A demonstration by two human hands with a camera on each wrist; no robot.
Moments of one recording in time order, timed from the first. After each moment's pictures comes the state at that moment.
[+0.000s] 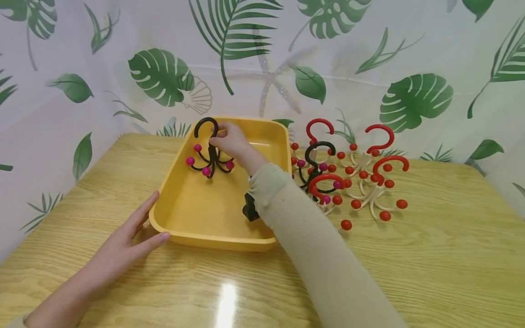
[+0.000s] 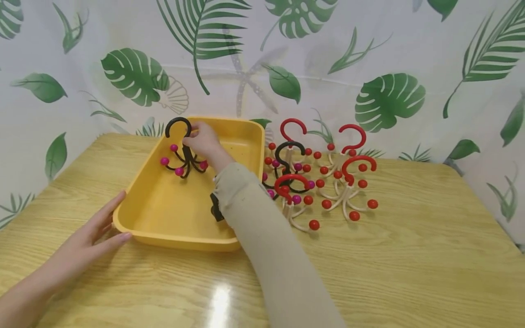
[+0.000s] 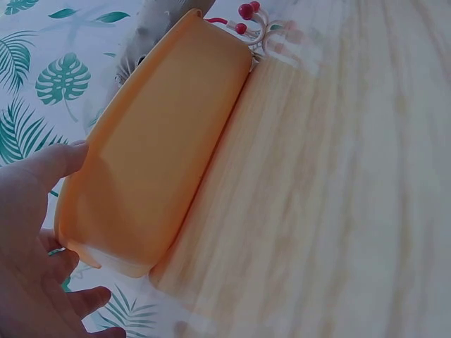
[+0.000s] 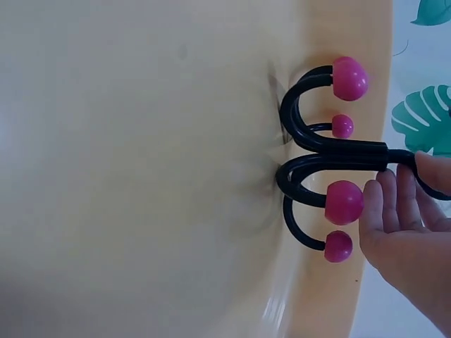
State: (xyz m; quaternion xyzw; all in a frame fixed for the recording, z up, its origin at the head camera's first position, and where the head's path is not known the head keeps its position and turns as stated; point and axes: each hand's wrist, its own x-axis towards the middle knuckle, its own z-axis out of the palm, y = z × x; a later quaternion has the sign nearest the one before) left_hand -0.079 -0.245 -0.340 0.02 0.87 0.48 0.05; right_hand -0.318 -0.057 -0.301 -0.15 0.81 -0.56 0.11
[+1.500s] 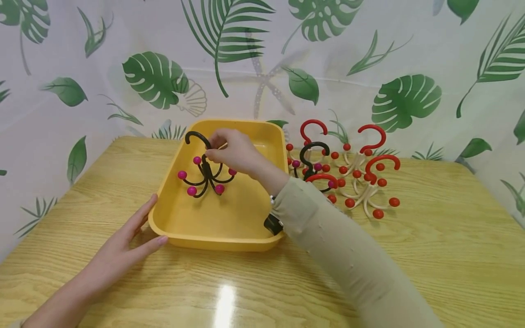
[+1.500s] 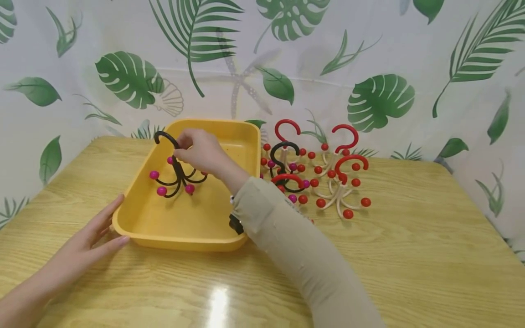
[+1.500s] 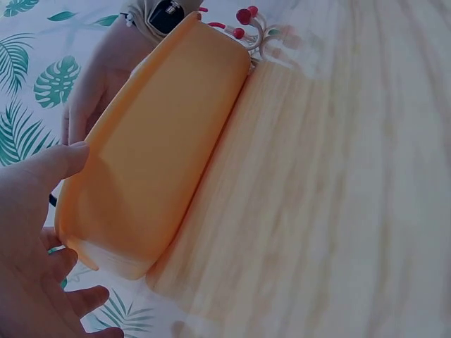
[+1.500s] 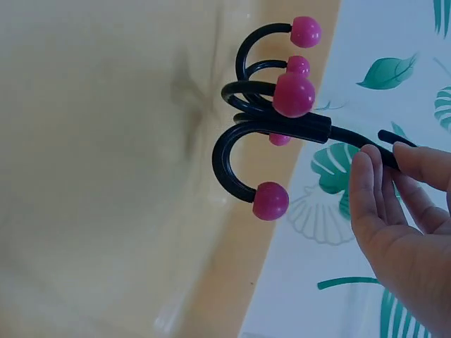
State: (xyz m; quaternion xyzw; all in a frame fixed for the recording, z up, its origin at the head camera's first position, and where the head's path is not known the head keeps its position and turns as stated) left_hand -0.079 -0.241 -0.343 0.05 0.89 0.46 0.03; right_hand -0.259 -0.019 -0.264 -0.27 0.84 -0.46 0.10
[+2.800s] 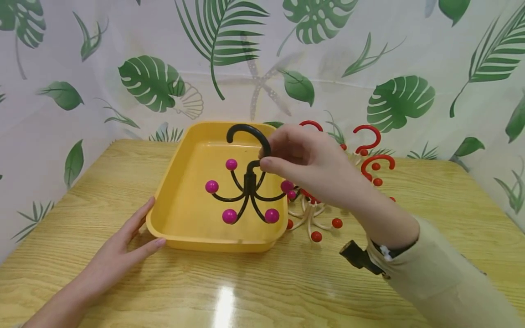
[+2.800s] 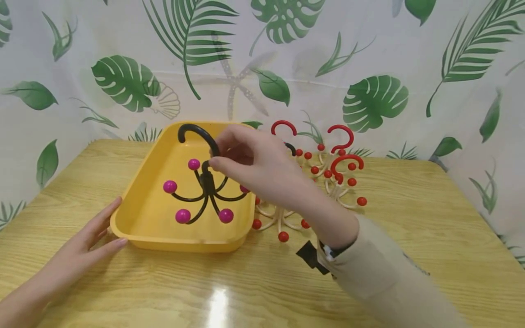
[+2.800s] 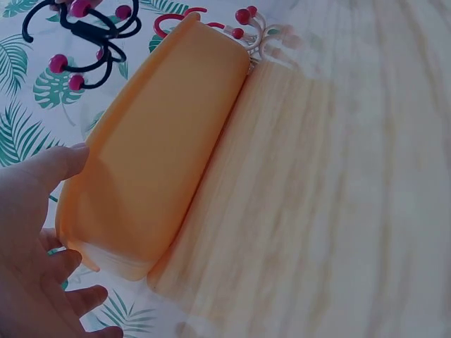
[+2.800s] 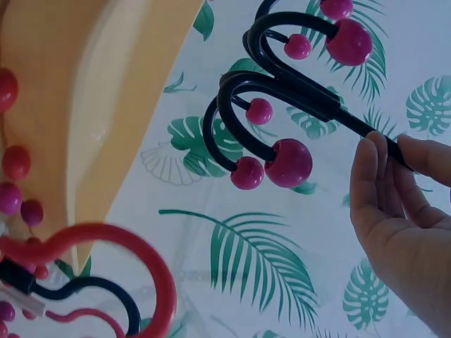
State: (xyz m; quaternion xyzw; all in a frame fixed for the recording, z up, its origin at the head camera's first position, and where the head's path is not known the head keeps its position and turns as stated) left_hand -0.078 -0.240 -0.337 0.03 0.89 0.46 0.04; right_hand -0.150 0.099 -0.186 -0.33 0.81 -0.48 0.01
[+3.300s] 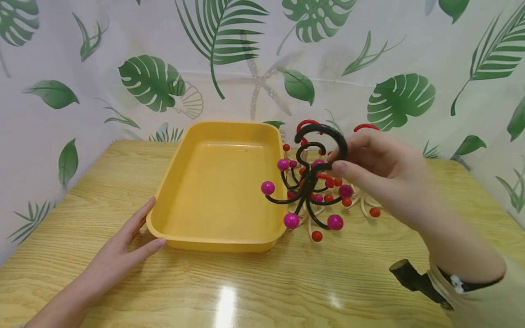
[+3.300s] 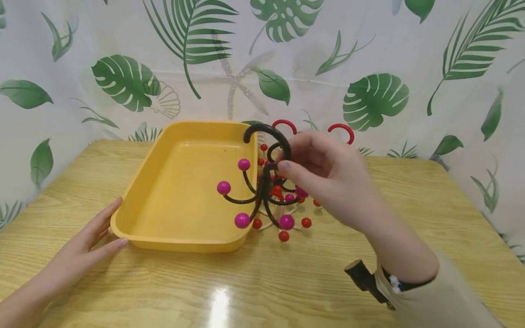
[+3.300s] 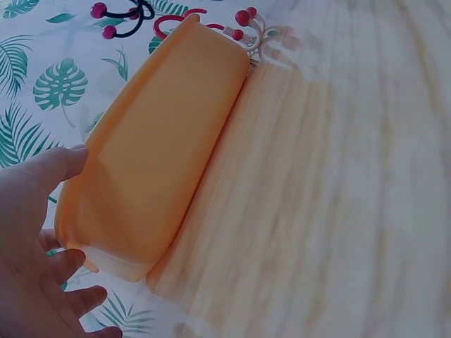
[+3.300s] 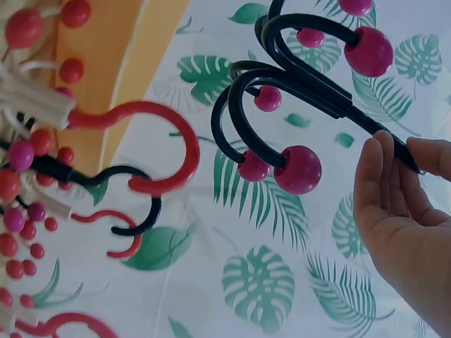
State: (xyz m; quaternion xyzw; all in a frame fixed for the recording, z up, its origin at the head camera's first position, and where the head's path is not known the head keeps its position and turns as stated) left_hand -0.076 -0.239 -0.340 0.04 0.88 0.46 0.03; right_hand -0.129 0.173 -0.194 -0.30 0.78 -0.55 -0.09
